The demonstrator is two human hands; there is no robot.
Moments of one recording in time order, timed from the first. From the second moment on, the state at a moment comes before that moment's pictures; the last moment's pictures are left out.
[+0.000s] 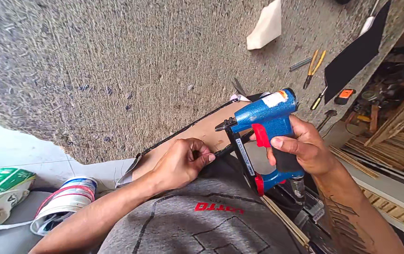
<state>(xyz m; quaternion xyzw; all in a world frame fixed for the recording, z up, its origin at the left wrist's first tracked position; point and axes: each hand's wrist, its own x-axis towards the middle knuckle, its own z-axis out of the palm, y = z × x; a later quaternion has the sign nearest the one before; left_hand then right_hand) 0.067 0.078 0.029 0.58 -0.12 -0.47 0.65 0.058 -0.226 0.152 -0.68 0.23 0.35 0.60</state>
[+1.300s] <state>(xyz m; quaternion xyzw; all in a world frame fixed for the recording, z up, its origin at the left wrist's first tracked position) 0.068 0.085 0.021 0.64 -0.18 -0.41 0.63 0.159 -0.117 0.230 -0.77 0.04 0.62 0.14</state>
